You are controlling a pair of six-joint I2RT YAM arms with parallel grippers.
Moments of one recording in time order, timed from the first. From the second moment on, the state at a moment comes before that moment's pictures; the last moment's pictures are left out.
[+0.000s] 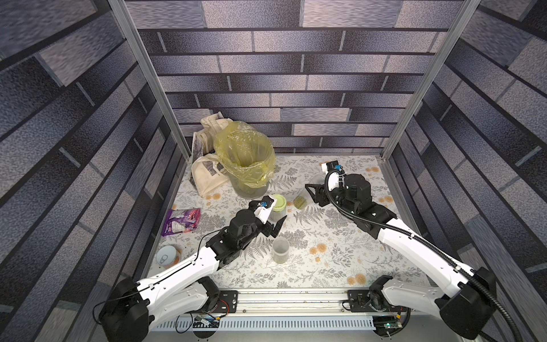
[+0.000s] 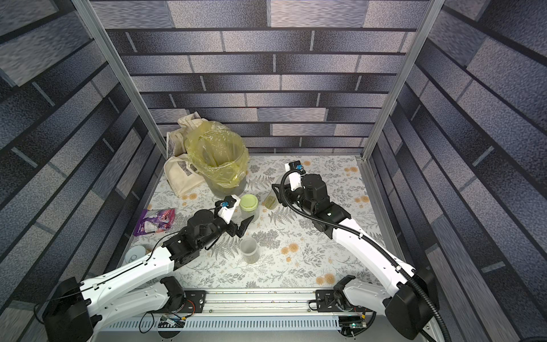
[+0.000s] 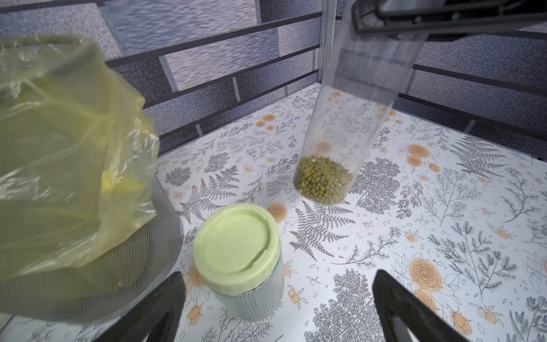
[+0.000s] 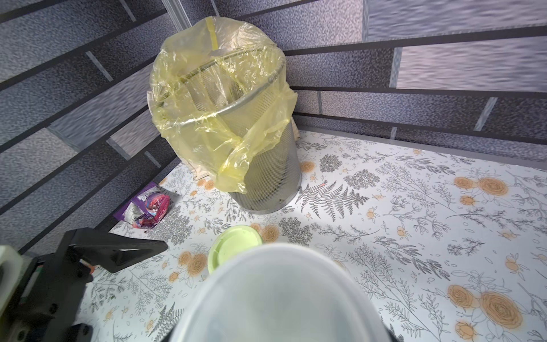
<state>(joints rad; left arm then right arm) -0.79 1.01 0.56 0.18 -0.05 0.08 0.61 1.16 0.97 -0.14 -0.14 0.25</state>
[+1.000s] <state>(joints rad) -0.88 1.32 0.81 0.32 0.15 0.22 0.61 1.09 1.07 -0.31 -0.43 0.32</state>
